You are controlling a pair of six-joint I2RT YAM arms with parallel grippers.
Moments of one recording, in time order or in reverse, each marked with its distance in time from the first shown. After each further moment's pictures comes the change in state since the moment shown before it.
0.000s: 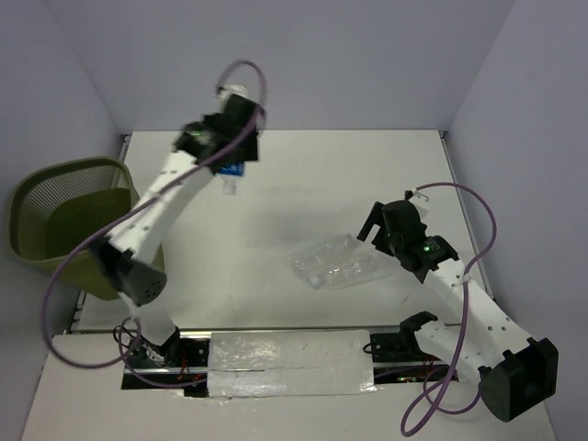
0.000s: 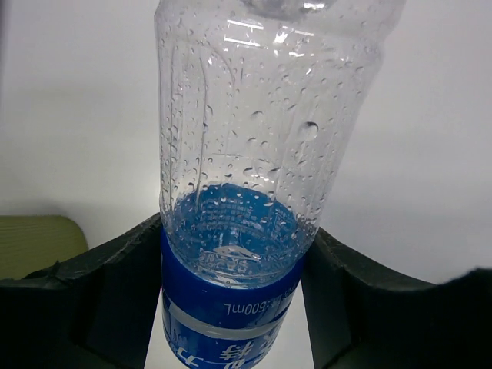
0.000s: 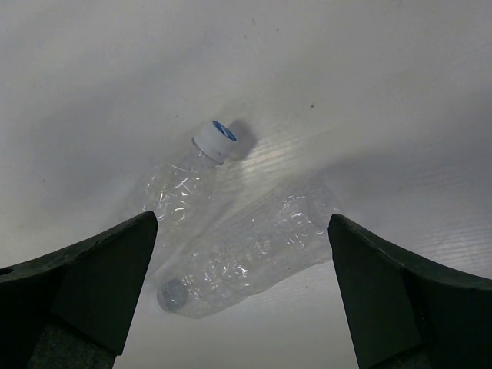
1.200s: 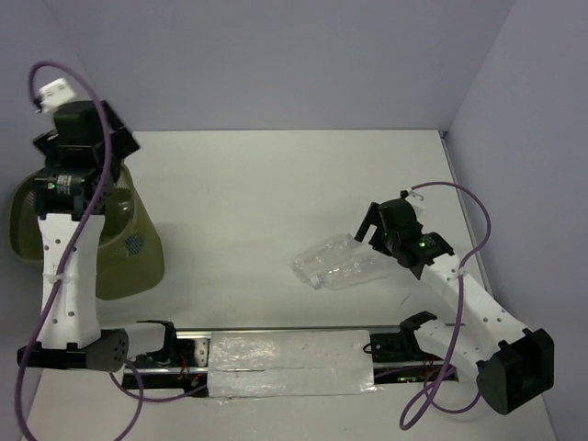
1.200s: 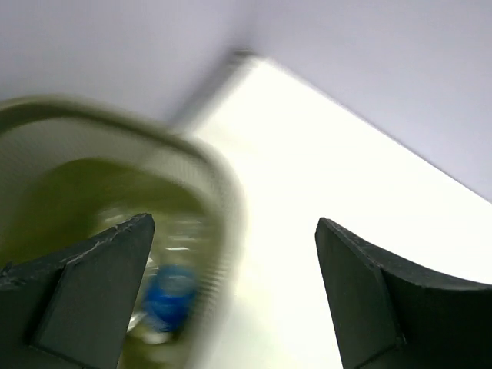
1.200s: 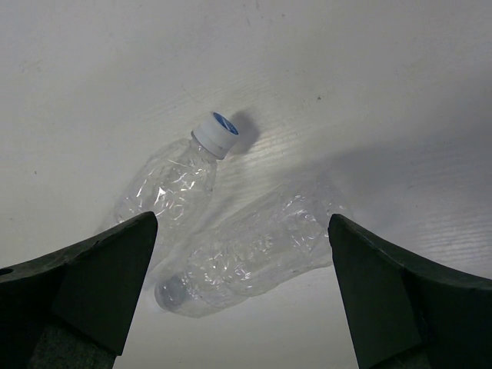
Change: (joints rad) left arm 0.679 -0.599 -0.225 0.070 -0.008 0.009; right arm 0.000 0.048 0.000 0.014 -0.034 -0.005
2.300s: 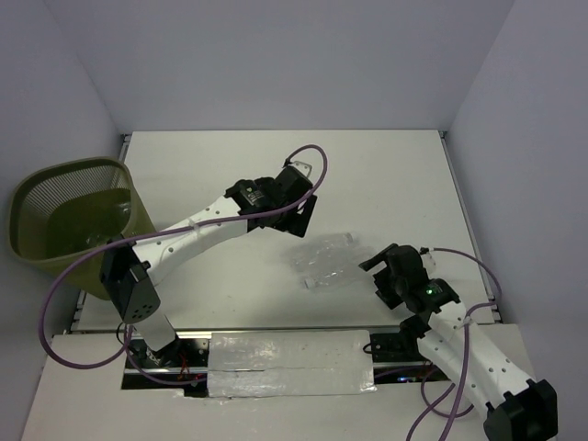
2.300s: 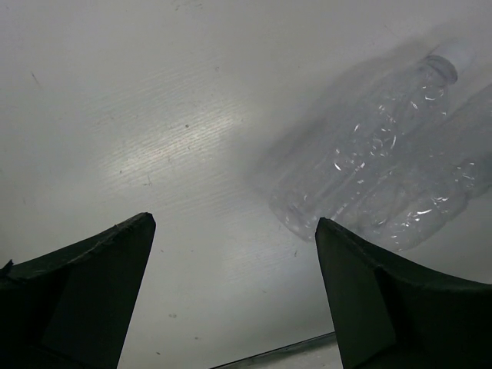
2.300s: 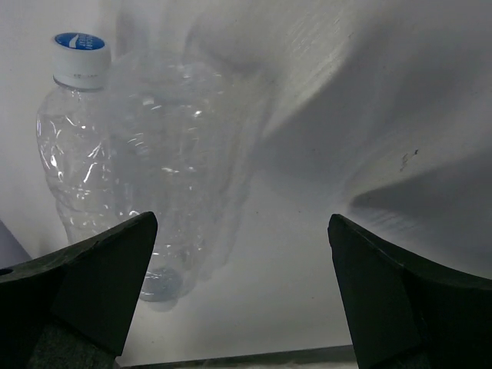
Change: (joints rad) left arm -0.932 0.431 -0.199 0.123 0.238 0.000; right arm 0.000 -0.380 -0.401 -0.062 -0.114 0.576
